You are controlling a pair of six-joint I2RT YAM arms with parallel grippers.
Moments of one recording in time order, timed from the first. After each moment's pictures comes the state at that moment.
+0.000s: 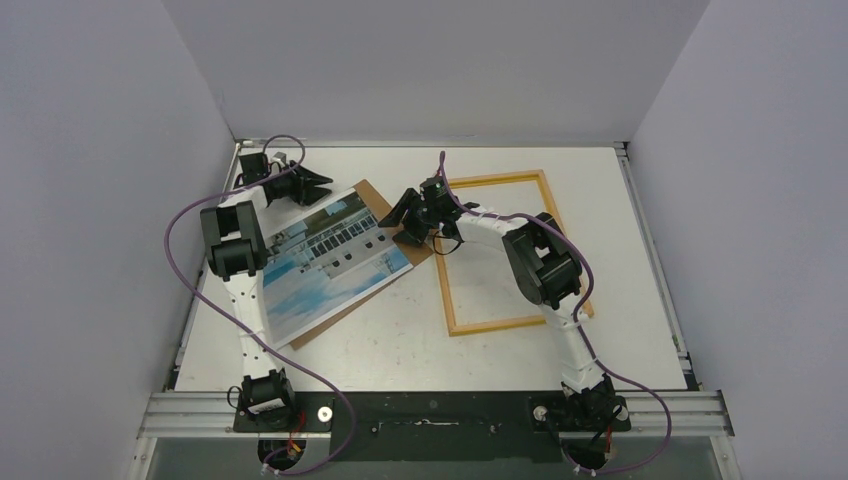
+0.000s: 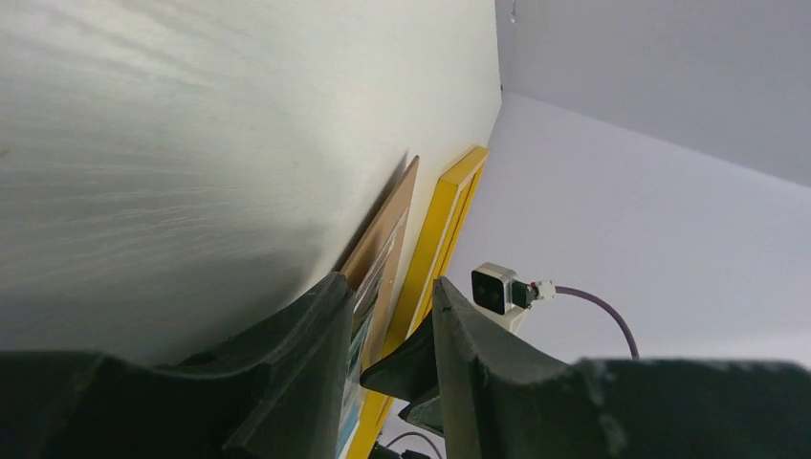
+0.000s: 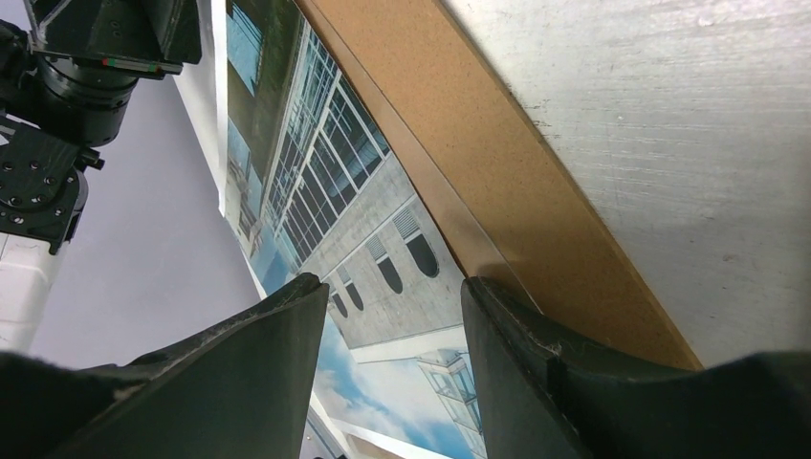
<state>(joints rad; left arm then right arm) 0.20 2.59 1.94 -0.08 1.01 -1.02 0.61 2.30 1.62 -0.02 -0.35 1.14</state>
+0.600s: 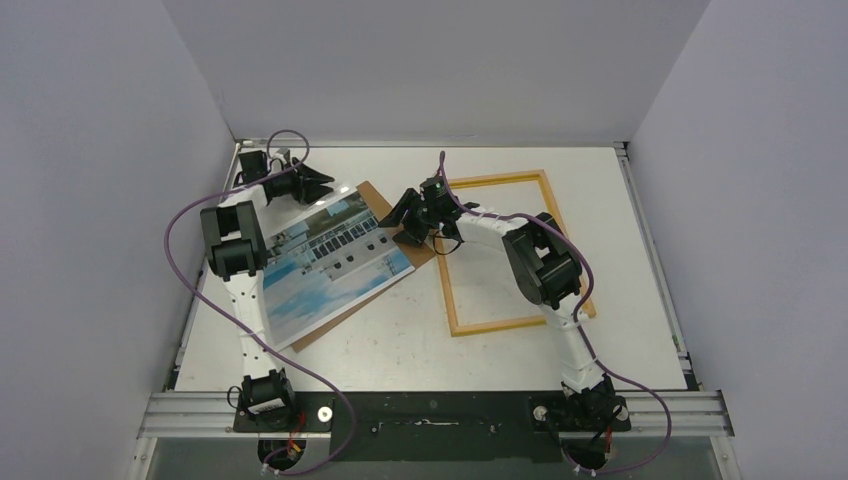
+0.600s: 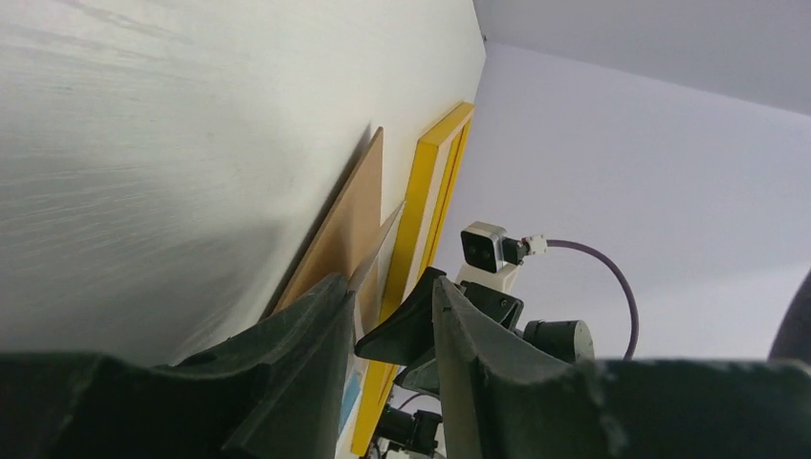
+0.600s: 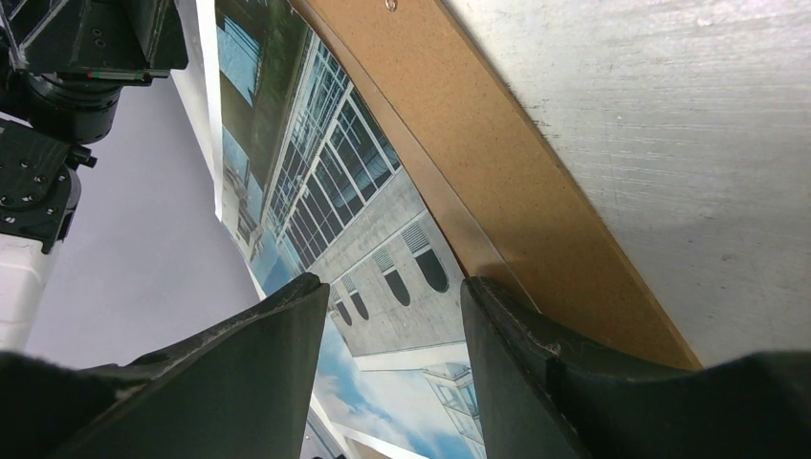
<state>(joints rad) 0.20 2.59 1.95 -0.10 1.09 -1.01 0.61 2.30 1.62 -0.02 -0.35 1.13</state>
